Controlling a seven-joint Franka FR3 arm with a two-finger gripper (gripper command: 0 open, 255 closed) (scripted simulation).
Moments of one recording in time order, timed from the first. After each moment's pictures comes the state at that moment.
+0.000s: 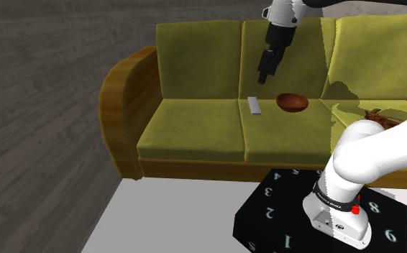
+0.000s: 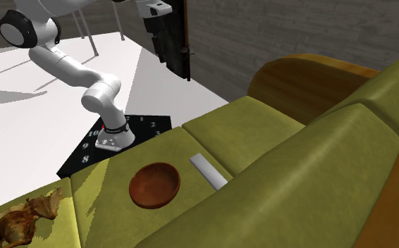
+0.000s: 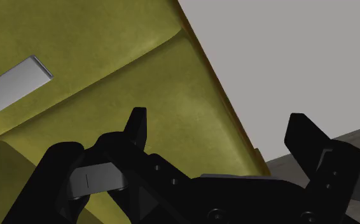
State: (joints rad) arm 0.01 -0.83 0.06 -2.27 0.04 1.57 -0.07
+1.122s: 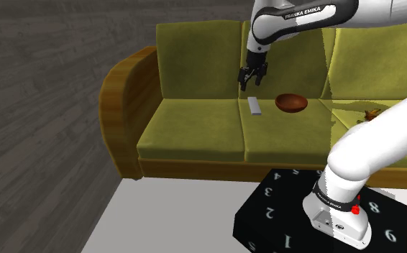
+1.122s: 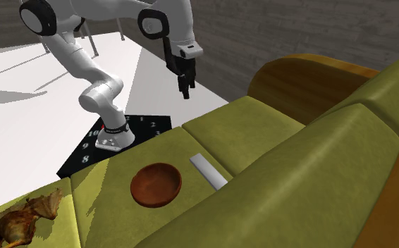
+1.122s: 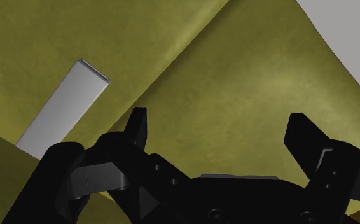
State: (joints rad) arm -0.15 -0.45 -0.04 -2.26 -0.03 1.90 0.02
